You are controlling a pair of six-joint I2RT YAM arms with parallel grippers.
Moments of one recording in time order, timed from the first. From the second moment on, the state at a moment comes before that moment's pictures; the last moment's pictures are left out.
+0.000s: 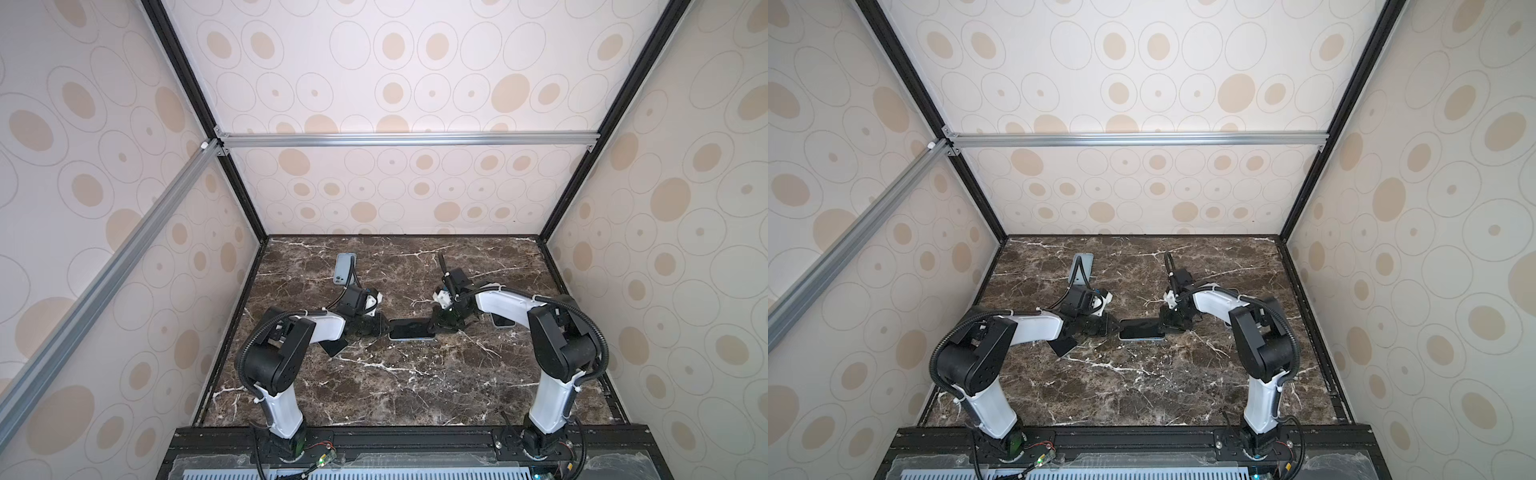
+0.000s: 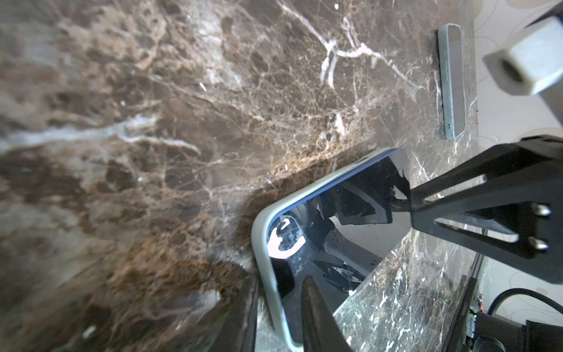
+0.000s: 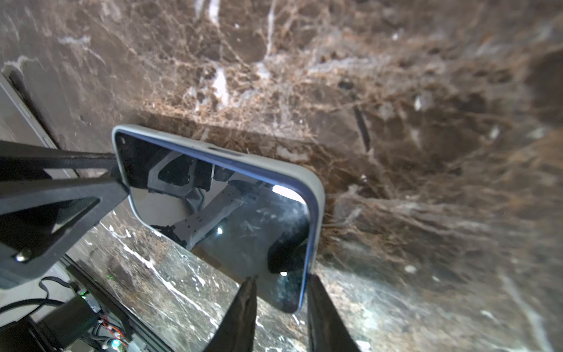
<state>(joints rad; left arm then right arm) -0.44 1.78 0.82 0.04 0.50 -0.47 0.45 1.87 1.19 -0.65 -0.43 0.43</state>
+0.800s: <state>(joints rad) -0.44 1.79 0.82 0.05 0.51 -0.48 0.48 1.89 1.22 -0.69 -0.38 0.44</state>
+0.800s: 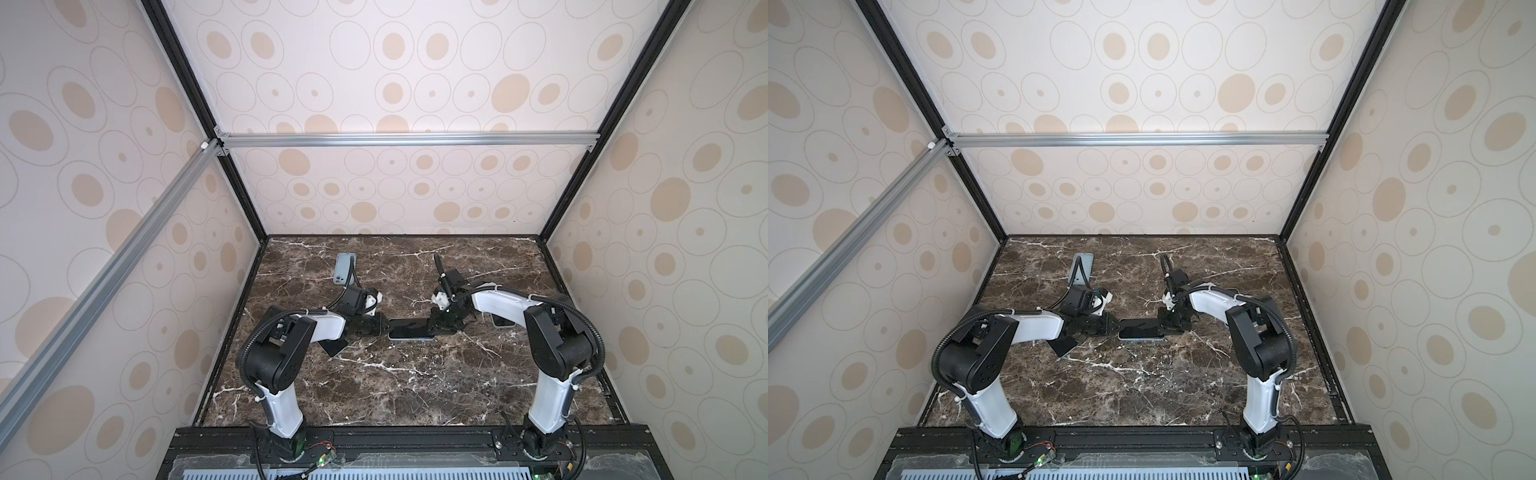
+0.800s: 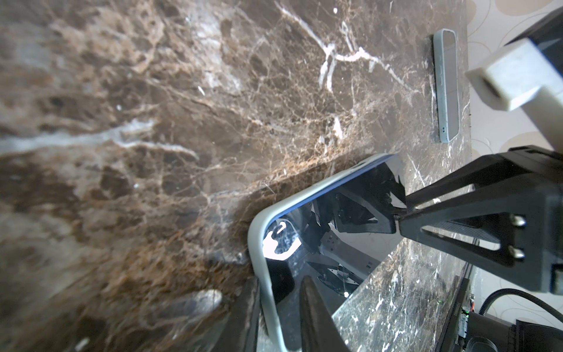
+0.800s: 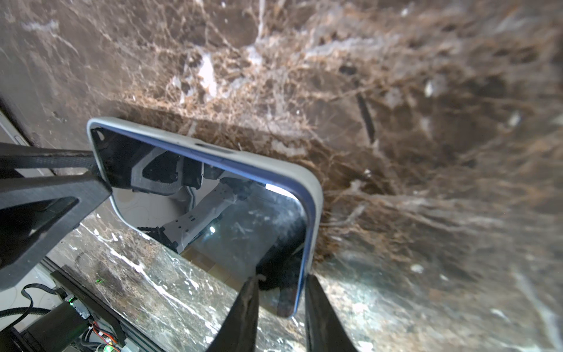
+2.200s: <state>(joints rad) -0.44 1.79 0.82 0.05 0.49 -0.48 0.47 1.89 1.16 -0.64 -0.38 0.47</state>
